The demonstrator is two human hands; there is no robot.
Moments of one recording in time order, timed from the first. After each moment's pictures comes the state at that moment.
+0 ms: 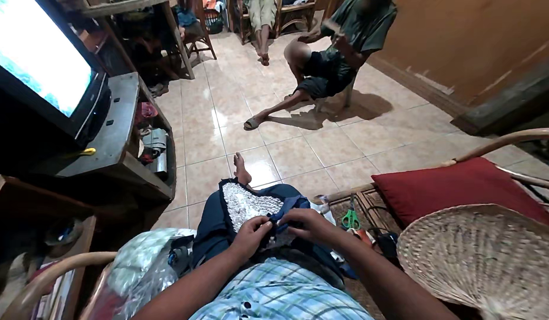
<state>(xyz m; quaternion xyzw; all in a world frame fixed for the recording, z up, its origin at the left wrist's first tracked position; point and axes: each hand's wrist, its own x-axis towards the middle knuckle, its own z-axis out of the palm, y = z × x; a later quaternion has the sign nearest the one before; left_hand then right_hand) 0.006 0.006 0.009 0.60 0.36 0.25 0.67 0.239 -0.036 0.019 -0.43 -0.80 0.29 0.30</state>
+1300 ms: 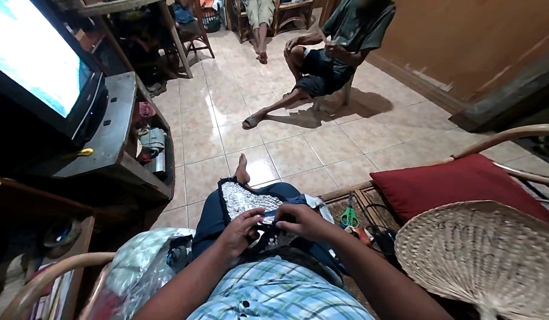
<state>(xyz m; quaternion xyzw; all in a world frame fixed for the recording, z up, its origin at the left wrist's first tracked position) -0.006 0.021 0.013 0.38 0.33 0.25 0.83 0.229 -0.026 0.036 -0.50 -0.72 0.42 0.25</state>
